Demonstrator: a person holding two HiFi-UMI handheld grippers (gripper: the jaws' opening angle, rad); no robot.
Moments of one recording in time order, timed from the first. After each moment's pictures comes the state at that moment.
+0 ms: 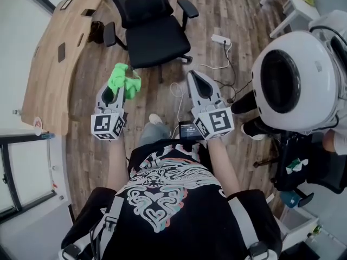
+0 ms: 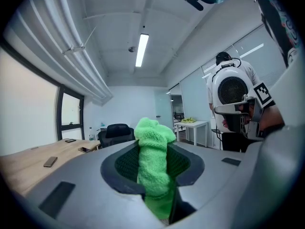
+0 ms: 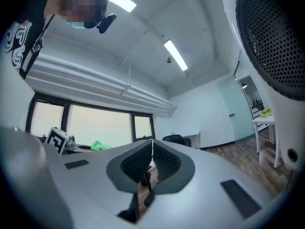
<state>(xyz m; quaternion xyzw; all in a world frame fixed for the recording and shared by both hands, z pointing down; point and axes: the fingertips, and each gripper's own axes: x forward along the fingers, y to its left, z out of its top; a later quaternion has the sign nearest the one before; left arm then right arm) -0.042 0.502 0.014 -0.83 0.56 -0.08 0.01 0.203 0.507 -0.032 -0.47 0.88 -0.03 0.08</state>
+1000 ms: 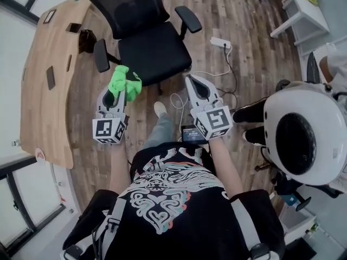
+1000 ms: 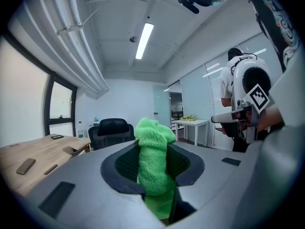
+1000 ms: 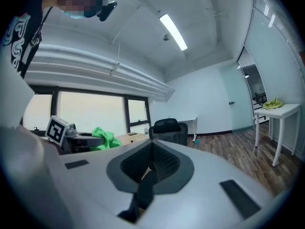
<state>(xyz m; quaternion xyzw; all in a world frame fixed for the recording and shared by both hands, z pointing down) -0.062 0.313 0.052 -0.84 0.53 -0.08 -0.02 0.169 0.320 0.033 -0.48 0.87 -0.08 -0.01</state>
